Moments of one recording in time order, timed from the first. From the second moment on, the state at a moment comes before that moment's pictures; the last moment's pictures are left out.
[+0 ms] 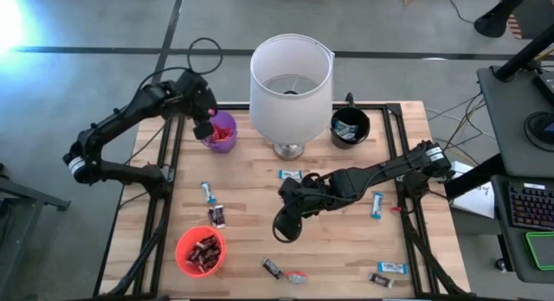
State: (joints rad) left arm 0.74 1.21 1.23 -1.05 -0.12 0.43; right arm 0.30 1.83 1.73 -0.82 0.12 0.86
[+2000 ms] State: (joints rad) left arm 0.73 0.92 1.14 -1.06 0.21 0.37; right arm 0.81 1.83 1.43 -1.20 -0.19 1.57
